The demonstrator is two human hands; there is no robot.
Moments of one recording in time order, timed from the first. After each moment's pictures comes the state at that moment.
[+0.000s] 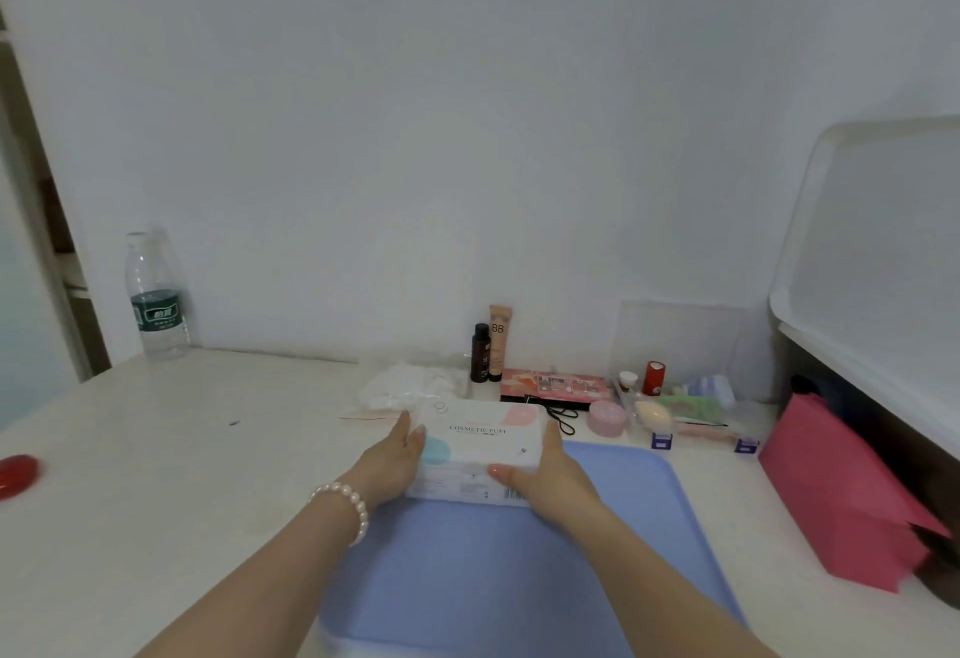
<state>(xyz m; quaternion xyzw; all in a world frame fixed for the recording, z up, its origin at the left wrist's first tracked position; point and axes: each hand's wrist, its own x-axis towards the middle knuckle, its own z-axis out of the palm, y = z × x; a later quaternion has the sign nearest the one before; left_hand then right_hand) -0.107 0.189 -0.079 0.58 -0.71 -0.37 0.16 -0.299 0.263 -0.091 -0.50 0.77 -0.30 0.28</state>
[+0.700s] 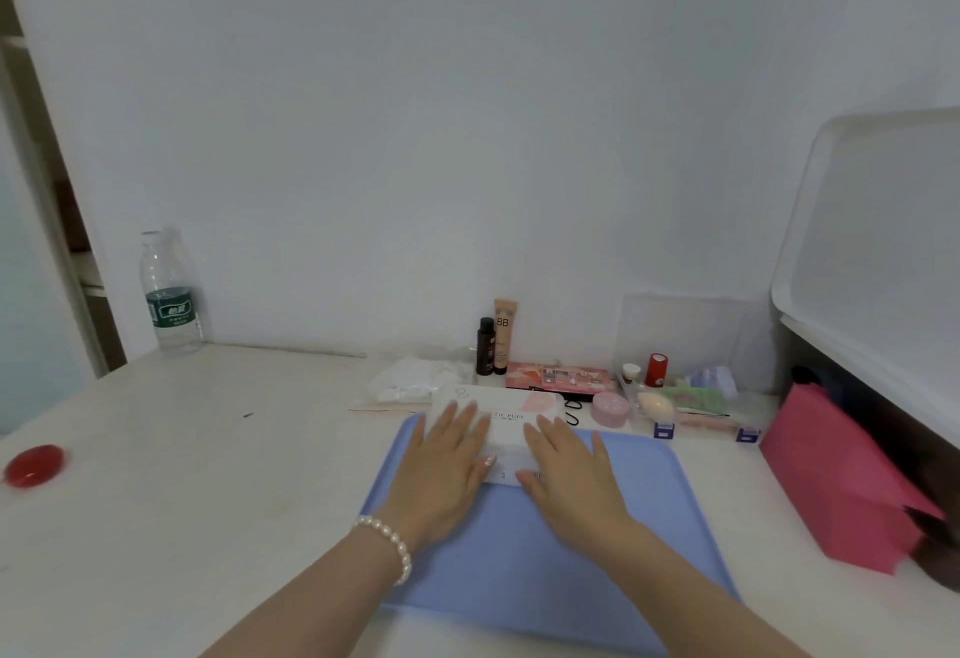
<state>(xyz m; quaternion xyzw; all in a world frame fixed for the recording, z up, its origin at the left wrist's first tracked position) -0.133 0.230 -0.094 0.45 -0.88 0.01 0.14 -0.299 0.297 -0.085 -0.67 0.73 -0.11 -0.03</state>
